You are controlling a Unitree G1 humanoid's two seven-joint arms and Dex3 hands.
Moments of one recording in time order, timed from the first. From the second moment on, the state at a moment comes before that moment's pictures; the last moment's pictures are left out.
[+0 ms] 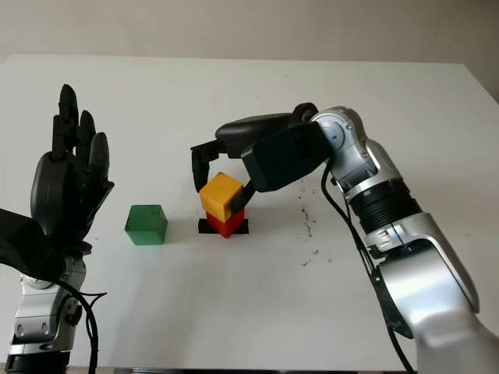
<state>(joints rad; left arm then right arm) -0.16 0.17 0.19 -0.11 -0.08 -0.09 -0.03 -1.02 -0.46 0.38 0.56 -0.33 -0.41 0.94</state>
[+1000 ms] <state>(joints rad) -0.13 0.16 0.19 -0.13 -0.09 -0.06 -0.06 -0.64 -0.42 0.01 0.45 0.01 -0.27 0.56</state>
